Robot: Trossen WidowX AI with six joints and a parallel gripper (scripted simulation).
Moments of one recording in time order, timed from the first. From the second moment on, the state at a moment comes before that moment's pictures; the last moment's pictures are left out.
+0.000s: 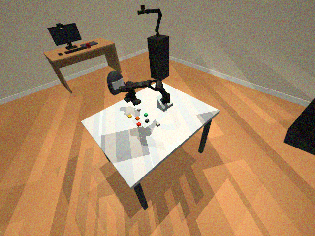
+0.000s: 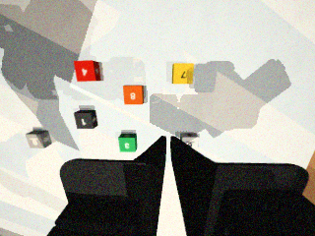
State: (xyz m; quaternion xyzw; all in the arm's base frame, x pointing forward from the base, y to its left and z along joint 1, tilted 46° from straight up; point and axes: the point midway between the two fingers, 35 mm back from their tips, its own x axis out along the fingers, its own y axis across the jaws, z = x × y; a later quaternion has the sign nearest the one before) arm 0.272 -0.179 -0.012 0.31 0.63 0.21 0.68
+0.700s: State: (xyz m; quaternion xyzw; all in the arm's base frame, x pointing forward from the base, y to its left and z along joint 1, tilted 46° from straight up) arm 0.364 -0.050 0.020 0.31 0.62 0.23 0.68
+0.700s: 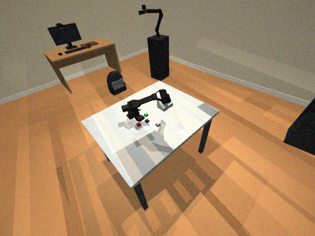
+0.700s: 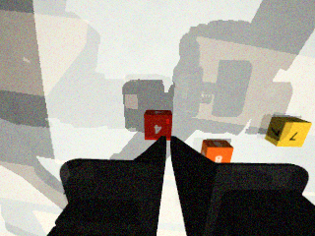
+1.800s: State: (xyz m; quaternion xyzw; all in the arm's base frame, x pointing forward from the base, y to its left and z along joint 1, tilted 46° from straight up) arm 0.364 -0.034 0.003 0.32 0.62 0.22 0.68
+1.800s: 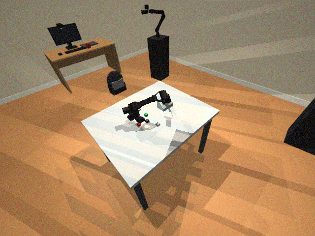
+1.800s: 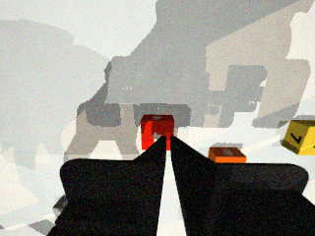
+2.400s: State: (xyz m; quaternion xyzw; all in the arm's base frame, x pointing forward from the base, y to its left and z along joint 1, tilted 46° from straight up) arm 0.347 -0.104 0.066 0.32 0.62 0.22 0.68
